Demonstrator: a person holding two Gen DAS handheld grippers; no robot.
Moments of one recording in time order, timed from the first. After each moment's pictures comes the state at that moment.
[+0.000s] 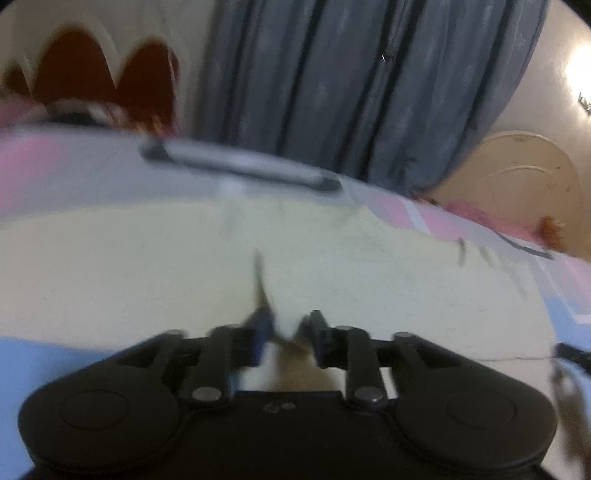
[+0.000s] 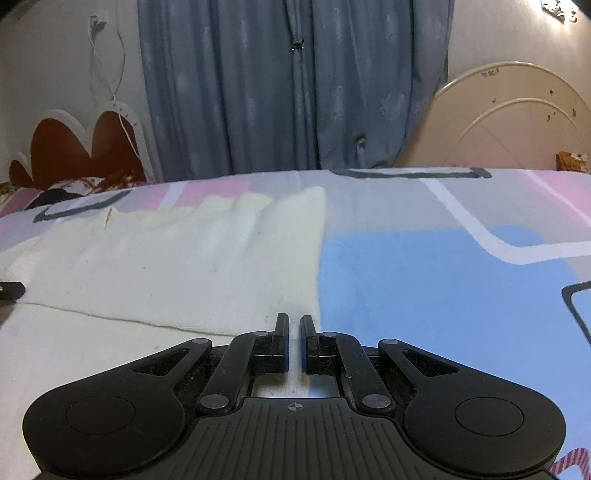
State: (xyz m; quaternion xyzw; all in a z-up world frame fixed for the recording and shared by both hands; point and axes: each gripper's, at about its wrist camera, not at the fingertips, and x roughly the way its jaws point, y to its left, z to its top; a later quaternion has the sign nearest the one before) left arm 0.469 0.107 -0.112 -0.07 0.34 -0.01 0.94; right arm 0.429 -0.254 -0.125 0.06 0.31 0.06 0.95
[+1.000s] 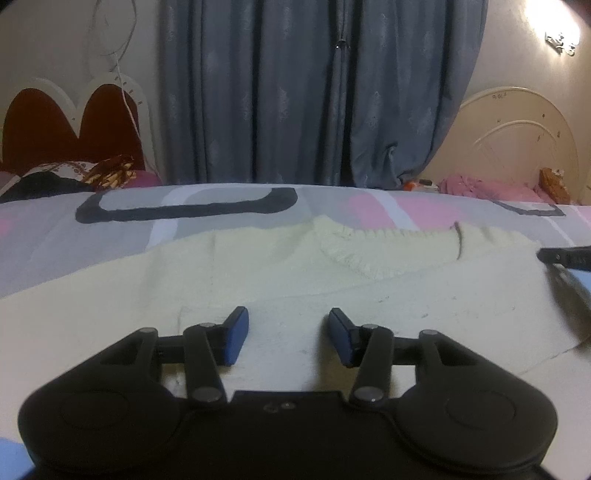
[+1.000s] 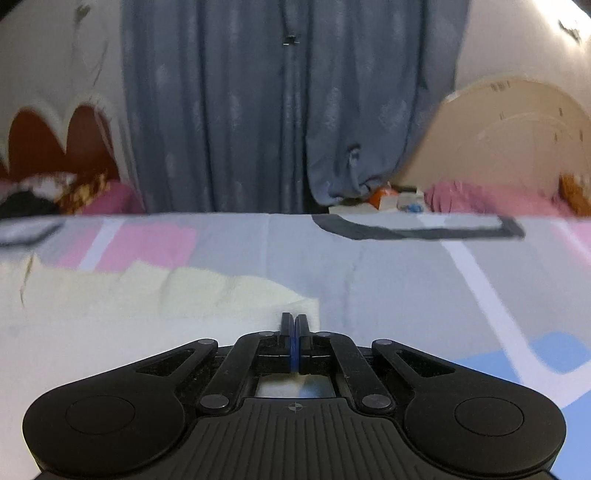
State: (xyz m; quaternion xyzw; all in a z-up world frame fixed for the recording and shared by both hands) left arm 0.512 0.044 -0.116 0.01 0.33 -0.04 0.94; right arm 0.558 -0.261 -0.136 0.00 0.32 0.03 0.95
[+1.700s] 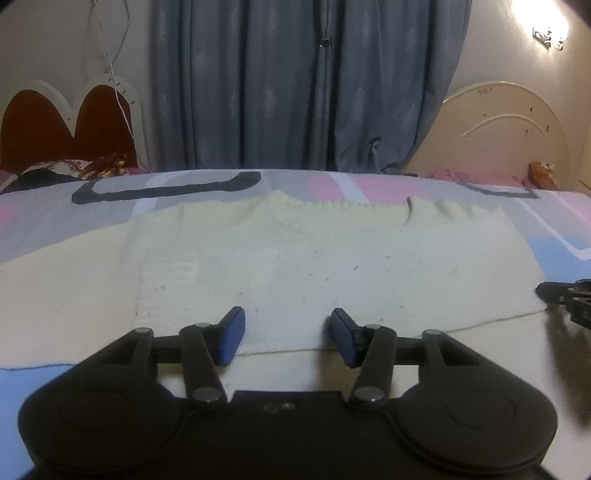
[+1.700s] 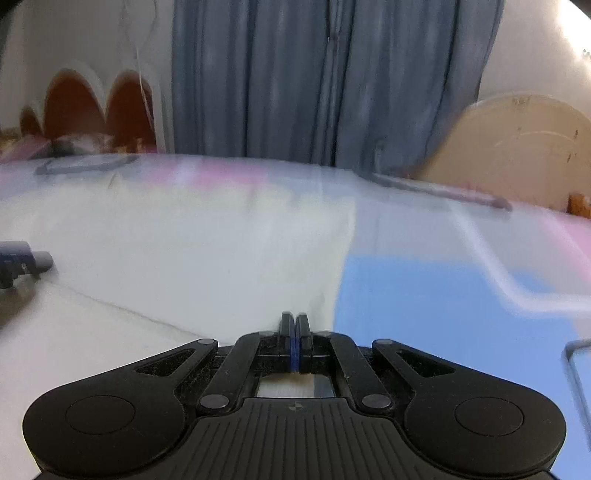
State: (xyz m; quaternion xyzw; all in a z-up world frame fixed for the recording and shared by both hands) left arm 0.467 0.019 -0.120 0.01 0.34 -0.05 0.94; right arm 0.466 -0.230 -0.142 -0.04 0.33 0.07 0.94
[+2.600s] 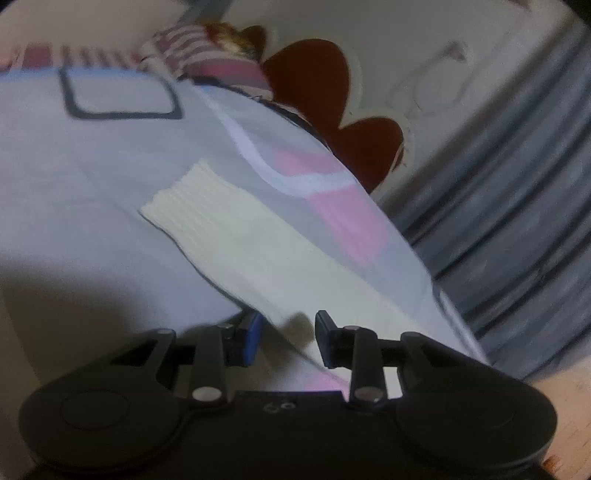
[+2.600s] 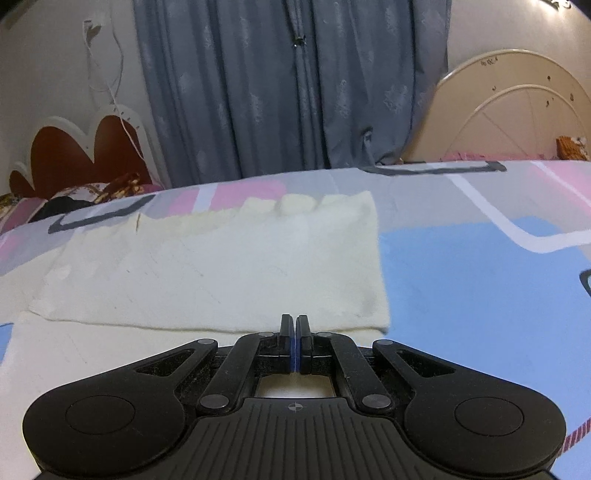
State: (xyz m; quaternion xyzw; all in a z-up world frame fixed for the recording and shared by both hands) left arm 0.347 0.374 -0.113 -0.39 0.23 0.21 0.87; right arm 0.443 -0.205 -0.117 0.08 0.33 0.05 0.94
